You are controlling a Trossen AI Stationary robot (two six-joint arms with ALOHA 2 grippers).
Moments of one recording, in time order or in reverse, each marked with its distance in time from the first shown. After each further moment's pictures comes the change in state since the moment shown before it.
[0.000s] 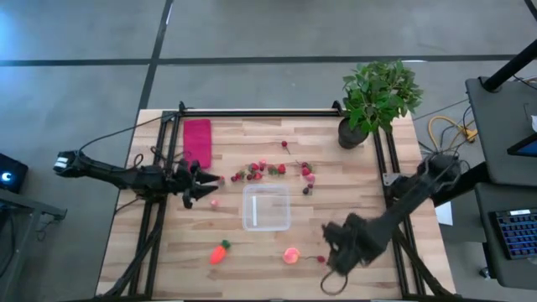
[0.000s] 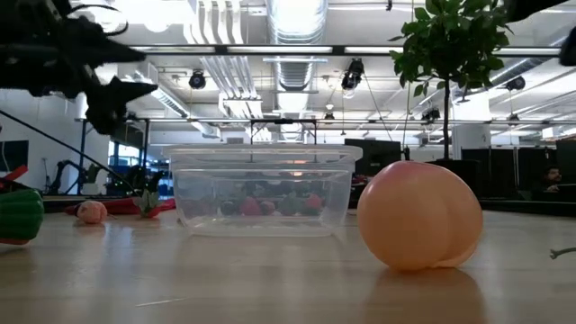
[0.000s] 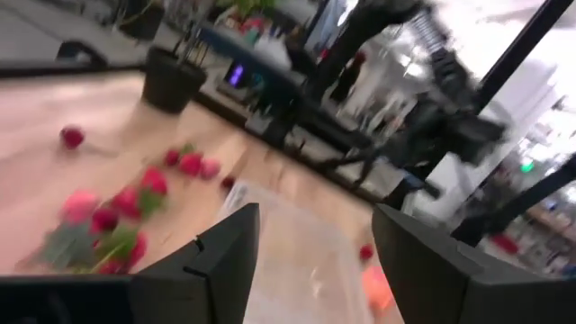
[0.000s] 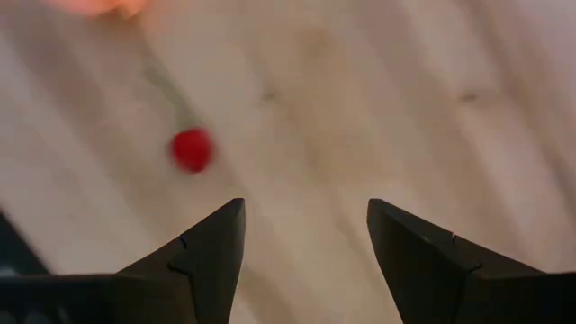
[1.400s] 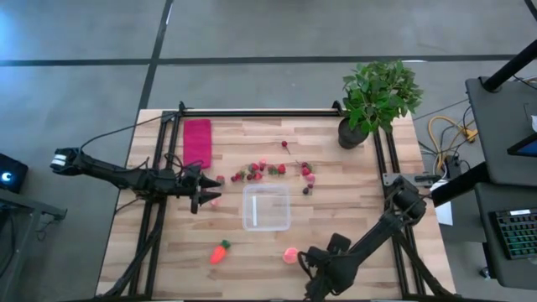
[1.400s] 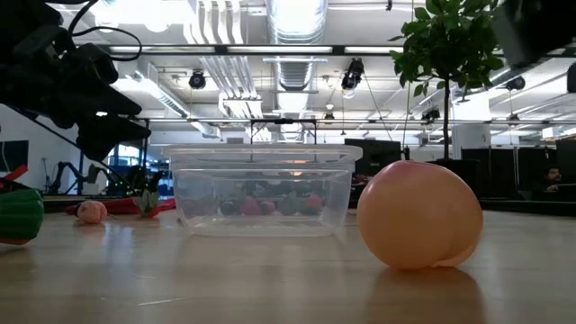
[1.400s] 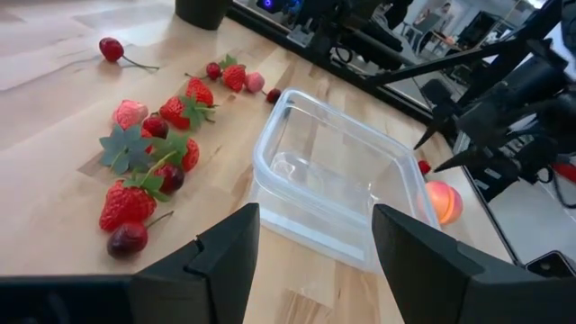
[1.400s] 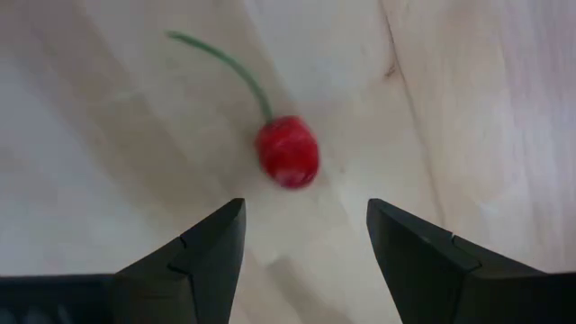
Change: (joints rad) left arm 0.000 0.051 0.000 -0.142 0.016 0.011; right arm 0.003 0.422 0.366 -0.164 -0.079 -0.051
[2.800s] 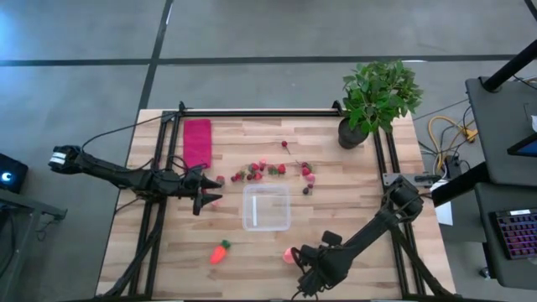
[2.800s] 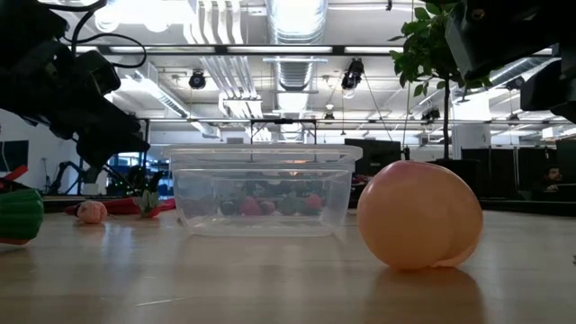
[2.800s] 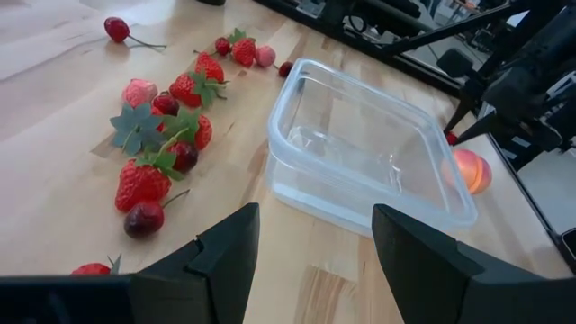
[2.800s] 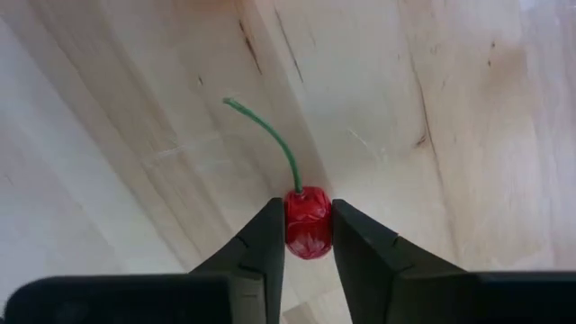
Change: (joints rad) left arm 0.000 0.085 0.000 0.011 0.000 0.043; right arm -0.050 0.000 -0.016 0.089 -0.005 -0.108
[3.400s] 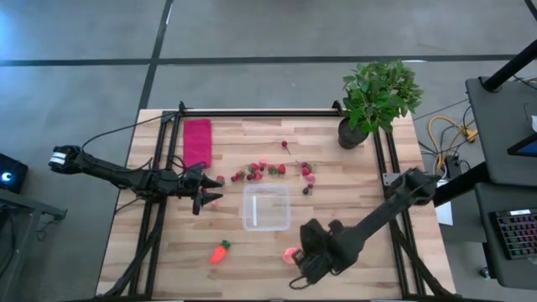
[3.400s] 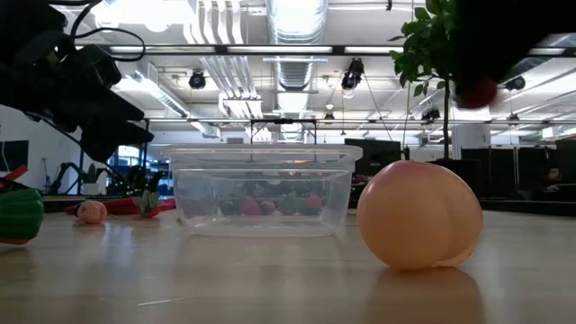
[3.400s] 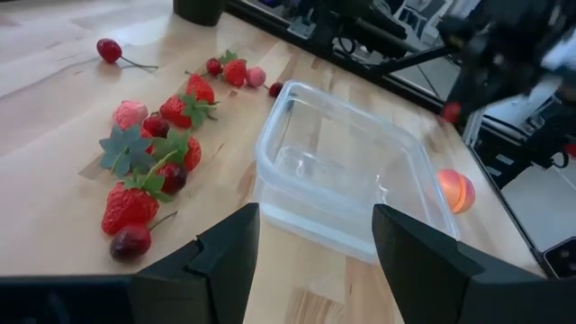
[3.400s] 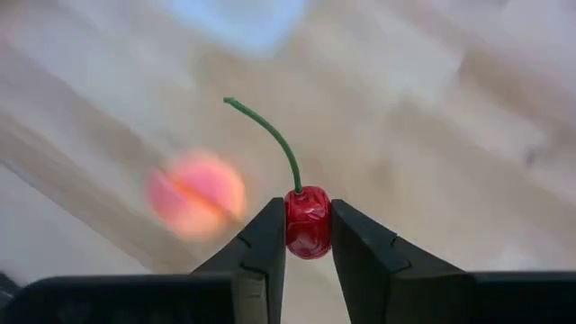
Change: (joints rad) left arm 0.000 0.000 0.000 0.056 0.000 0.000; right arm -0.066 -0.202 0.011 -0.037 0.309 0.474
